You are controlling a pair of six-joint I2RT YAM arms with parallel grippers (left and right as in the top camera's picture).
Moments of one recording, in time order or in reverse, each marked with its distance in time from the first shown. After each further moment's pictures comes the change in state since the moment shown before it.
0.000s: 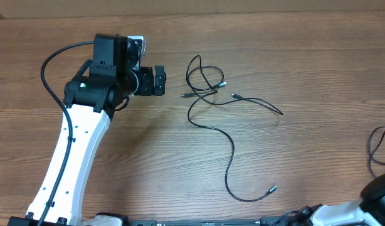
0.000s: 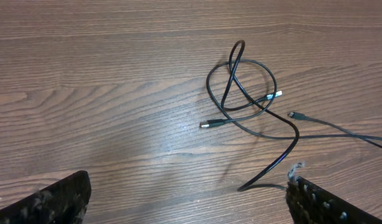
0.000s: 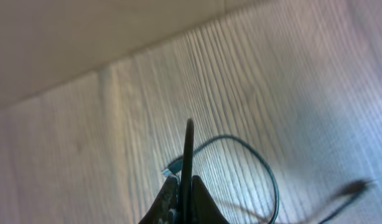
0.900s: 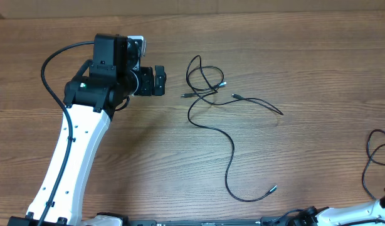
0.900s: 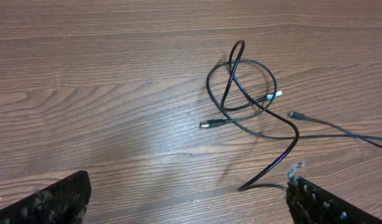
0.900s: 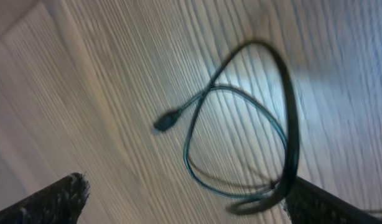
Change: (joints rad) left arm 0.000 0.000 0.000 0.000 0.000 0.000; right arm -0.262 0.132 0.000 -0.066 -0.556 -0.141
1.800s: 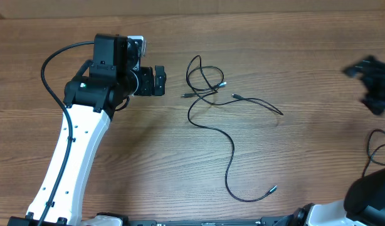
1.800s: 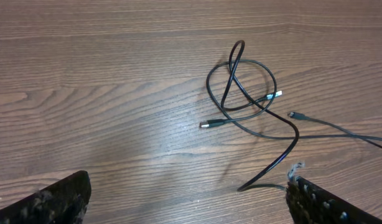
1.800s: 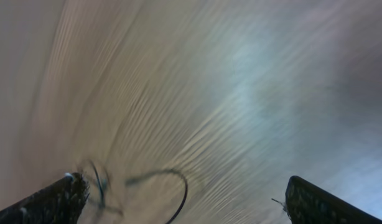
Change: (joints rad) left arm 0.000 0.000 0.000 0.000 0.000 0.000; right arm 0.646 -0.227 0.000 -0.122 -0.112 -0.487
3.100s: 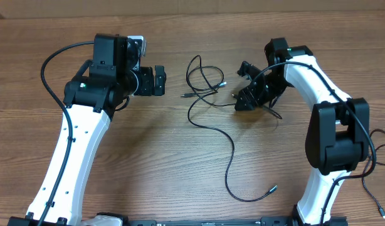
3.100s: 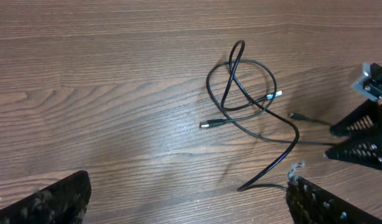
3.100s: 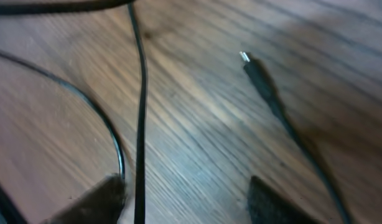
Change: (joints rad) left arm 0.000 0.000 0.000 0.000 0.000 0.000; right arm 0.623 0.420 -0.024 0.033 -0.122 -0.821
